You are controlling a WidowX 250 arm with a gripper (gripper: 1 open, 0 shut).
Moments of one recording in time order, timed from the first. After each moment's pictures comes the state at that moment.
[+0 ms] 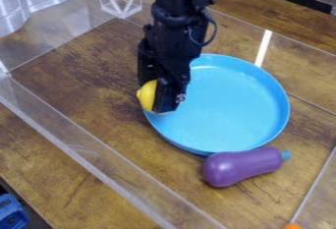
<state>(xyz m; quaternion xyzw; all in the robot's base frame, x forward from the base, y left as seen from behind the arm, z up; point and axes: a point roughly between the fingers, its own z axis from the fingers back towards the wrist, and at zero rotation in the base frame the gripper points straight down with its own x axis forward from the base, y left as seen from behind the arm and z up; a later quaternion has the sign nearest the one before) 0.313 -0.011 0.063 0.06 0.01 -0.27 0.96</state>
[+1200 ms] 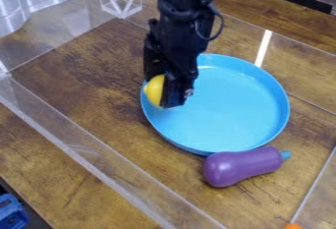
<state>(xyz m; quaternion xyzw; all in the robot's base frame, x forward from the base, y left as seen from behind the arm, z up) 0.320 -0.018 0.064 0.07 -0.01 -0.27 0.96</state>
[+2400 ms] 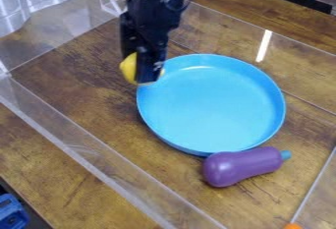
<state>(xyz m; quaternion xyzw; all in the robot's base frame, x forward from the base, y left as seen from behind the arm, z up) 0.326 0.013 0.083 0.07 0.00 -0.29 0.95</state>
